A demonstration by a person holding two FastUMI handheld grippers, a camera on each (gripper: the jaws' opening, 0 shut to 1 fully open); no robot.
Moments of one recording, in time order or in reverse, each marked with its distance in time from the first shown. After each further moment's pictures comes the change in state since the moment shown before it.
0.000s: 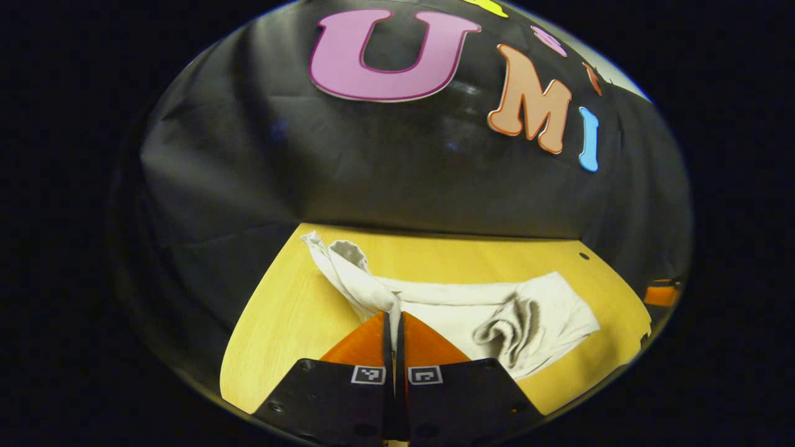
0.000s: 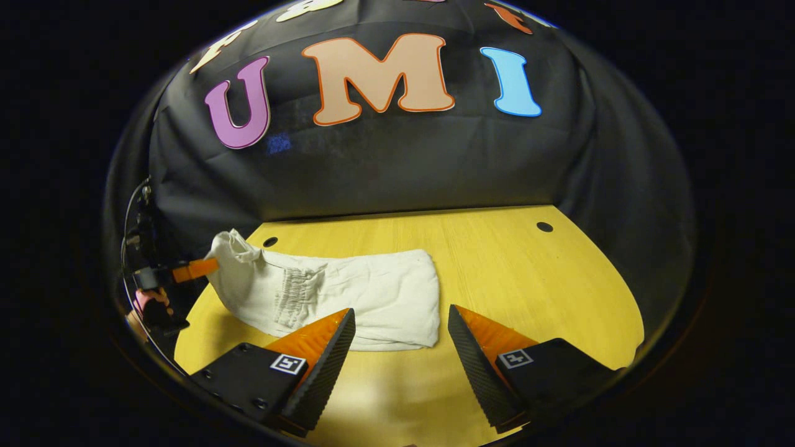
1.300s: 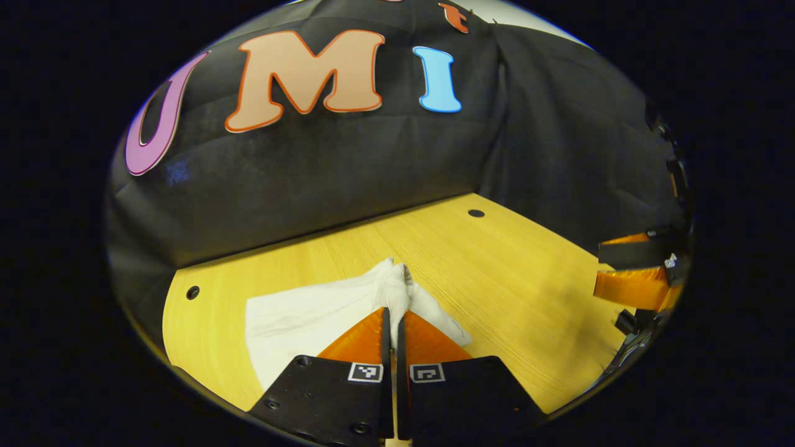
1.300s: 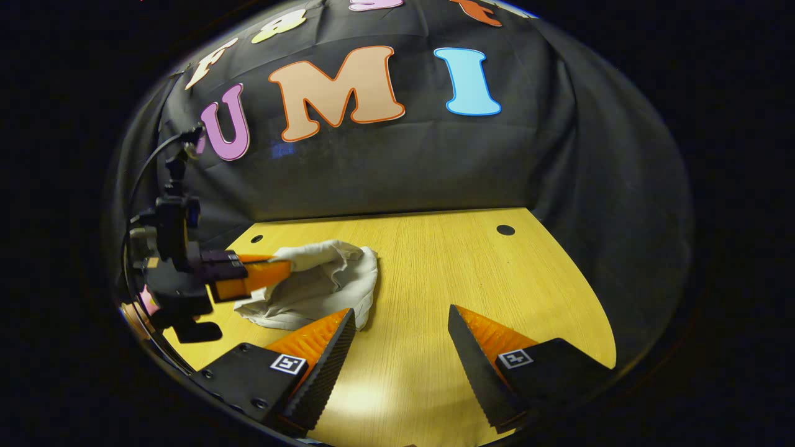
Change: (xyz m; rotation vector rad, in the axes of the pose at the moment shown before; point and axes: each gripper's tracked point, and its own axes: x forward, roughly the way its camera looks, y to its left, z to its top) left arm 0.025 -0.337 -0.059 0.330 0.141 -0.284; right arm -0.035 -0.146 0.003 0.004 -0.023 0.051
